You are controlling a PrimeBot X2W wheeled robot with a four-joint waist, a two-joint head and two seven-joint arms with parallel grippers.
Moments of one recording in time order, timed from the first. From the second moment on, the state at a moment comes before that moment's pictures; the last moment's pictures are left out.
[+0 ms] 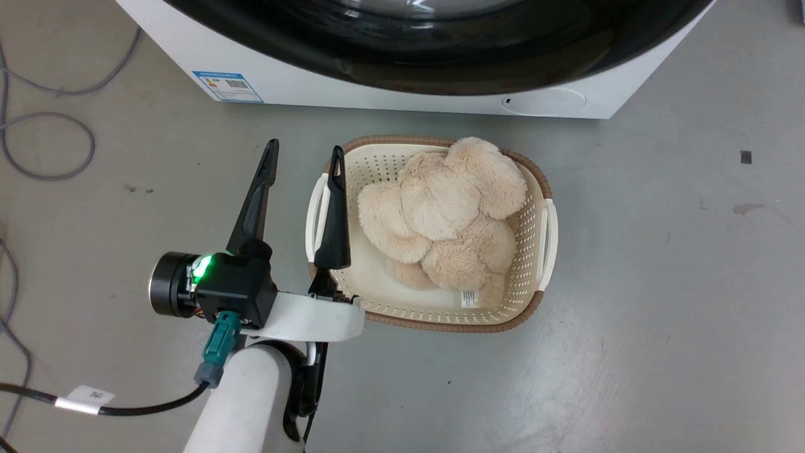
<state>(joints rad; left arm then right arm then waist) -0.33 0.05 -0.25 -0.03 -0.11 0.14 -0.24 -1.60 -0.38 0.46 0.99 1.43 0.13 0.73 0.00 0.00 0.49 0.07</state>
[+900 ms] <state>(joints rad) -0.28 0.05 -0.23 0.01 -0.12 0.13 -0.26 -1.33 -0.41 0.52 0.84 1.59 0.13 0.96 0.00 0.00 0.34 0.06</state>
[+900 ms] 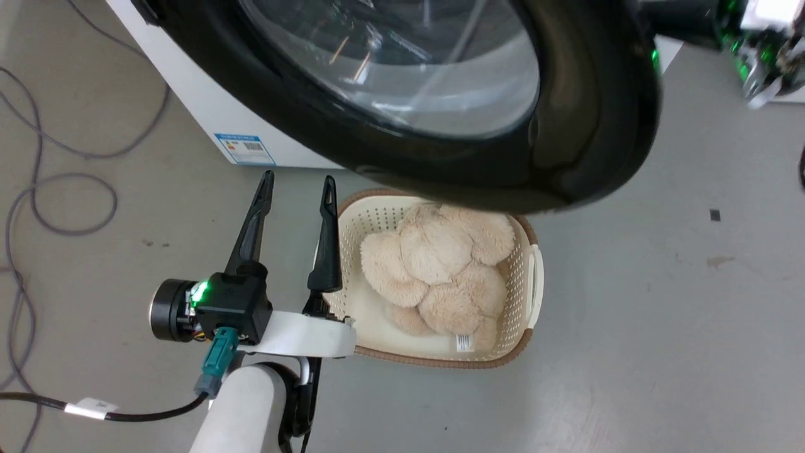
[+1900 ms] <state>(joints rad) -0.10 0.05 -0.17 0.11 -0.09 0.07 -0.26 -0.80 -0.34 0.62 0.41 1.75 0.13 0.96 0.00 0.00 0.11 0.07</state>
